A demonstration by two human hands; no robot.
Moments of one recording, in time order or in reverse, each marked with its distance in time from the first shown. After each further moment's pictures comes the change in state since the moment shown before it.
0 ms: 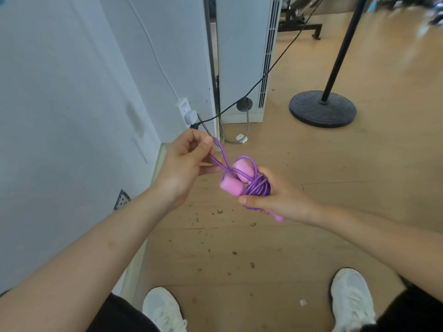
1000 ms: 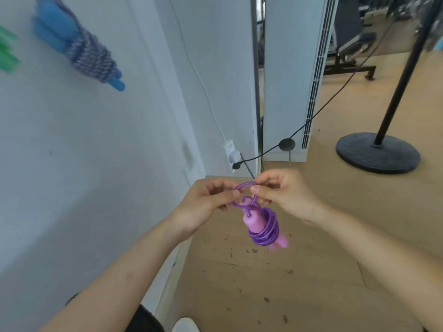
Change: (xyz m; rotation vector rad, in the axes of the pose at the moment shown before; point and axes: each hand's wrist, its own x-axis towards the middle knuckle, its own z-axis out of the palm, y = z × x) left_hand -0.024 0.042 -0.032 0.219 -0.058 -0.048; right_hand 0.059 -0.078 -0.007 0.190 0.070 -0.295
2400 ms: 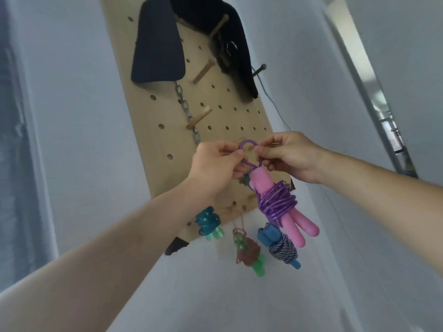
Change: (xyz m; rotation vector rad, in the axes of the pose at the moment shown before) left_hand -0.109 0.416 -0.165 0.490 0.864 0.468; right_hand 0.133 -0.457 0.093 0.447 -0.379 -0.542
